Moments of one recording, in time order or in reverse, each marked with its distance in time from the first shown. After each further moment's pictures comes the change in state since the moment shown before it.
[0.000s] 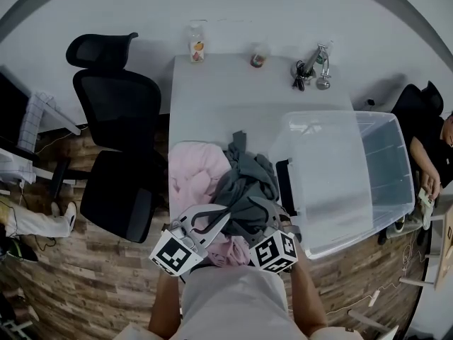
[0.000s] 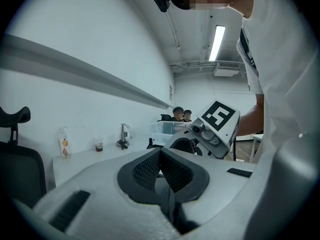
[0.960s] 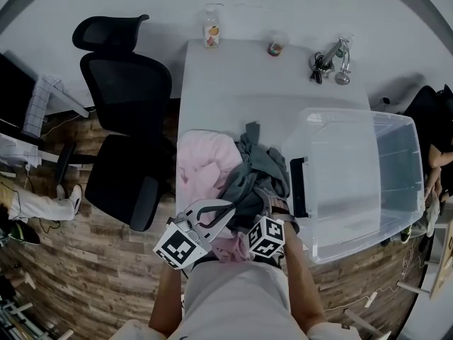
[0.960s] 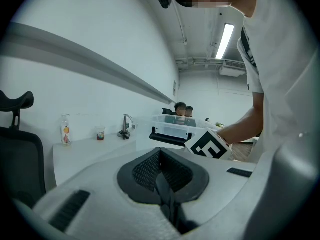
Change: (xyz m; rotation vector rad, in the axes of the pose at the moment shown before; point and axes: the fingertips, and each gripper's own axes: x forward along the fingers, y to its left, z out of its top) left arm 0.001 0.009 -0.037 -0.038 0.070 -0.005; right arm 0.078 0.039 -0.081 -0.114 0.257 0.187
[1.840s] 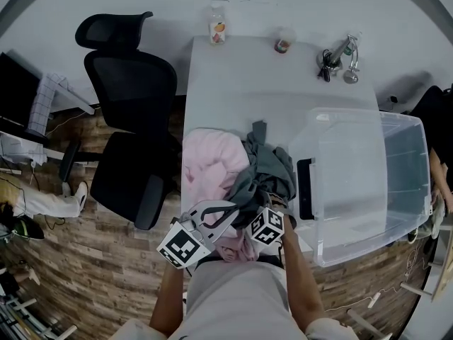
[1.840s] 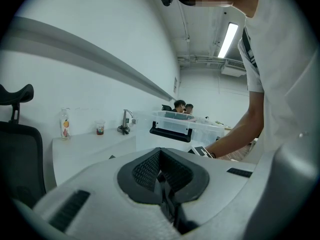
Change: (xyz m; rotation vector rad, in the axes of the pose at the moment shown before) left arm 0.003 0.003 -0.014 -0.035 0.042 -0.013; right arm 0.058 -0.004 -0.026 0.101 -0.021 0.031
